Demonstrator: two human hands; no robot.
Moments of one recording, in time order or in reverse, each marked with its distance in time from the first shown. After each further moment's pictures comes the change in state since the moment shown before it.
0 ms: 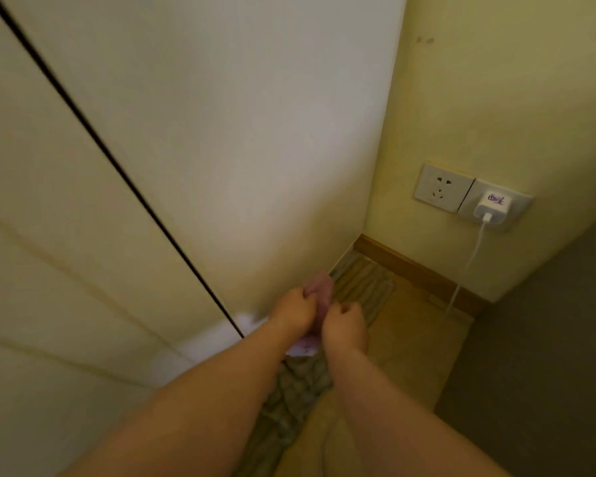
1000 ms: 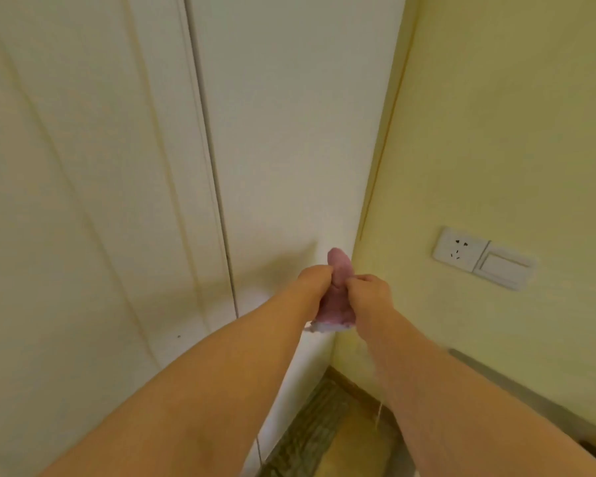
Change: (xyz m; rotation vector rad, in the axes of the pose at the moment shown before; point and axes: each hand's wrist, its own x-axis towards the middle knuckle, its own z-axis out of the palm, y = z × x) left_hand -0.315 0.421 -0.318 -0.653 -0.186 -0.114; right_hand -0.298 -0.427 -0.249 0.205 0.010 -0.262
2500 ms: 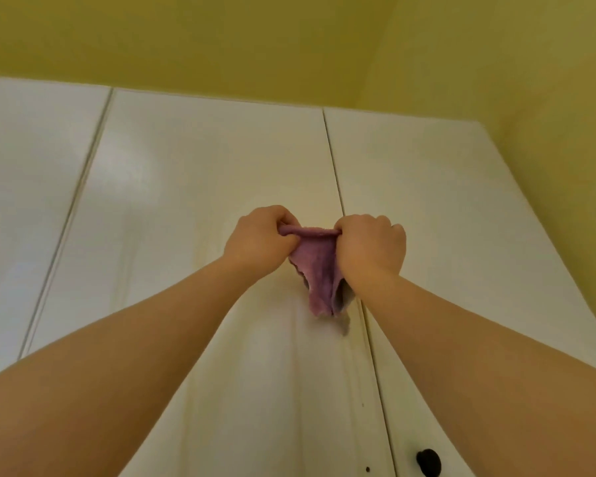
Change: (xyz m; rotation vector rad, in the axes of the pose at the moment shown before) left_hand -0.482 0.330 -0.077 0.911 1.502 1.487; right_hand -0.265 -0.509 -0.048 -0.075 0.442 -1.616
